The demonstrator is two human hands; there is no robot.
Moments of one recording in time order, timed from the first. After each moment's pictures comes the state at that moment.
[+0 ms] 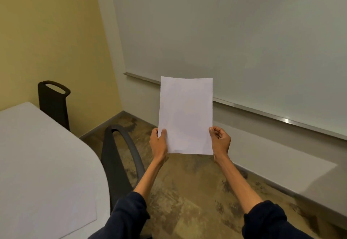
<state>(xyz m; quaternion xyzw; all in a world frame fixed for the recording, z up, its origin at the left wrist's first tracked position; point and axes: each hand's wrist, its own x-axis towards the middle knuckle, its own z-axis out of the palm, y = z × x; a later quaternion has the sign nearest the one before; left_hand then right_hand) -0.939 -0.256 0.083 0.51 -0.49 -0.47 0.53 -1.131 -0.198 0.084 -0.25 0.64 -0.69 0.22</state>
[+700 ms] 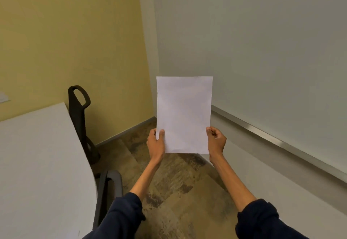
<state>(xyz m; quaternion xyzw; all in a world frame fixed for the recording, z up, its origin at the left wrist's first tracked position) -0.960 -0.578 0.082 0.60 -0.45 -0.34 0.57 -1.155 -0.587 0.076 -0.30 0.59 -0.67 0.35</state>
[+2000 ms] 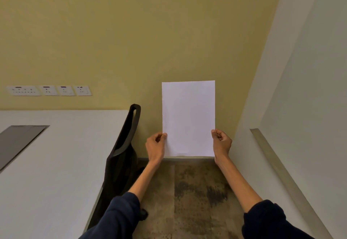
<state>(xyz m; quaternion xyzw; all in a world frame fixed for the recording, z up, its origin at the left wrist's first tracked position) -0.679 -1.114 0.088 0.74 -0.23 -0.12 0.62 -0.844 -1.251 0.100 -0.49 0.47 -0.48 0.55</state>
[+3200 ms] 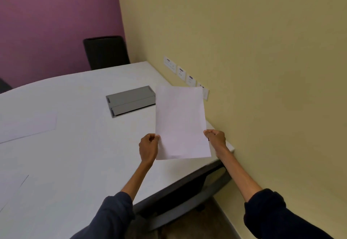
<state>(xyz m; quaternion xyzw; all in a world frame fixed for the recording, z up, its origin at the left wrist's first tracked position) -0.307 -1.081 0.050 0.76 0.25 0.15 0.58 -0.238 -1.321 0.073 -0.77 0.14 0.04 0.63</state>
